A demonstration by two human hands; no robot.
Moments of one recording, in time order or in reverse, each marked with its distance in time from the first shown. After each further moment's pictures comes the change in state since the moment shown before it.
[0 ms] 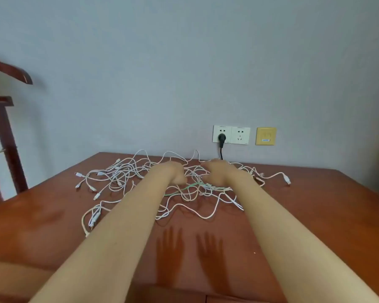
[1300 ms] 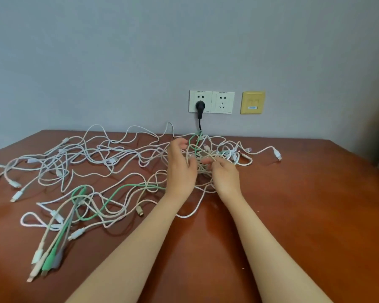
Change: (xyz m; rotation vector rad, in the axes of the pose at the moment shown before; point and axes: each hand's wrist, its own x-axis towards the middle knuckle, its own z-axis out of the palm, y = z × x) left_hand 0.081 0.092 0.110 -1.072 0.791 0.218; right_hand 0.019 0.074 0.091 1.098 0.570 0.349
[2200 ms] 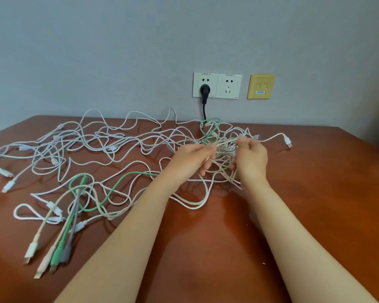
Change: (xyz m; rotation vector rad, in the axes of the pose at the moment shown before) left_hand 0.008 0.013 -0.032 -0.255 -0.575 -0.365; right_hand 0.012 0.001 -0.004 0.161 0.246 0.114
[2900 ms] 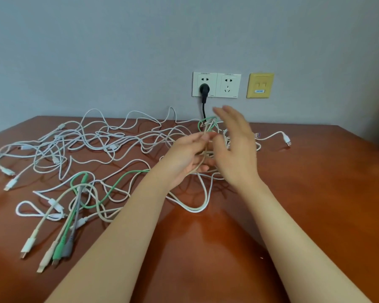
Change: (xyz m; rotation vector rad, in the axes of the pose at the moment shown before) left_hand -0.014 0.017 0.000 -0.432 -0.104 -0.049; right_hand -0.028 -0.020 0.003 -0.409 -0.145 -0.772
